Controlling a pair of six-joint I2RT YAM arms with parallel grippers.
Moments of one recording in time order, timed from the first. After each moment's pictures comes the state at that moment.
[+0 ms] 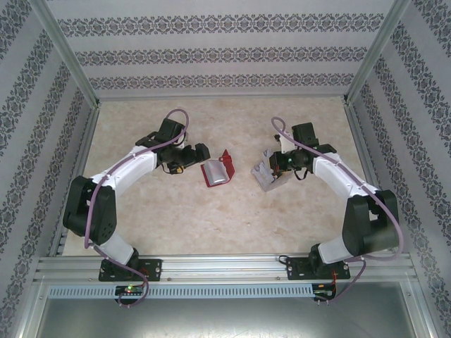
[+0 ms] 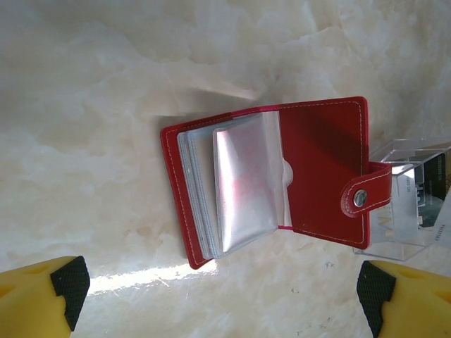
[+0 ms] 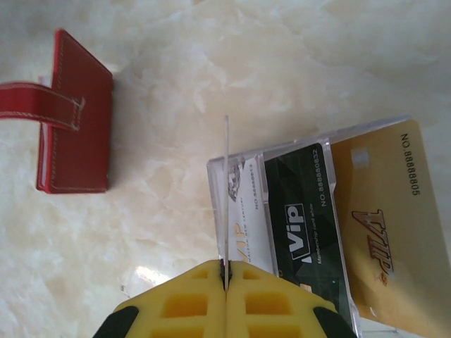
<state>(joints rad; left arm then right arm) -0.35 1.62 1.17 -0.57 0.31 -0.67 0.18 1.48 1.00 -0.56 -0.40 0.07</state>
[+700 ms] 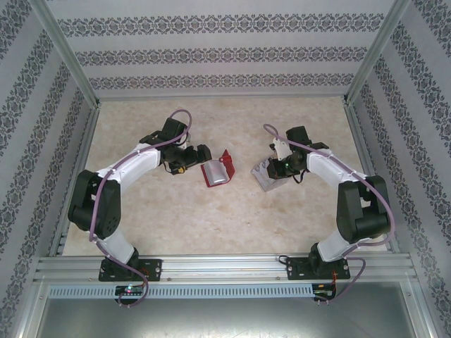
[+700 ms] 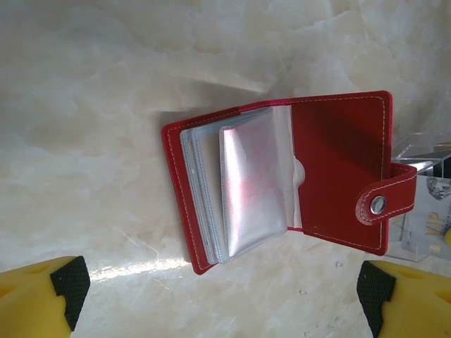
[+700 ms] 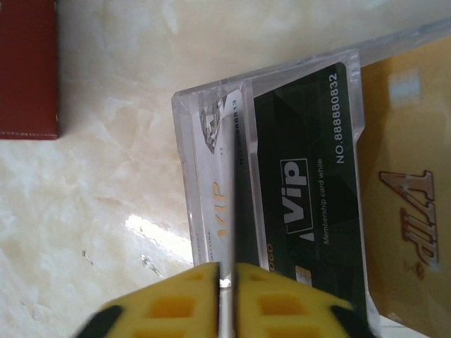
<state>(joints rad) -0.35 1.68 1.20 -0.59 0.33 -0.65 0.19 1.59 1.02 -0.64 -0.39 -0.01</state>
